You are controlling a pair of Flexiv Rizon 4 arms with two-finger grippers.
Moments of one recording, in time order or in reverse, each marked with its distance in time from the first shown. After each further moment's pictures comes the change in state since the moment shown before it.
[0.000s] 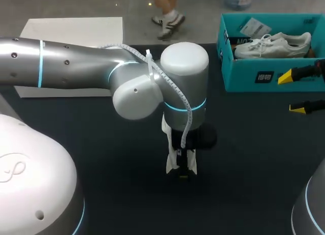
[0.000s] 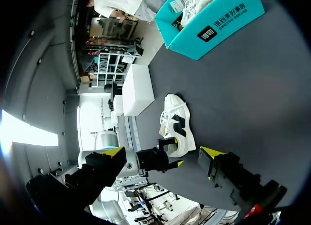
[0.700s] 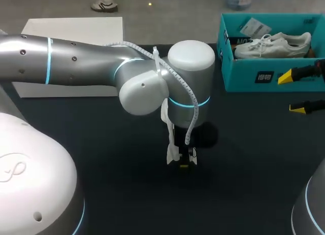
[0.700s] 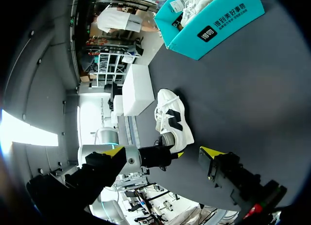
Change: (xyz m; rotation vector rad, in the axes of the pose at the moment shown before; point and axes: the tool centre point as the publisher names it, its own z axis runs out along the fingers) left arm -0.003 0.001 0.002 -0.044 0.041 -0.055; right arm 0.000 0.000 0.000 0.000 0.000 0.000
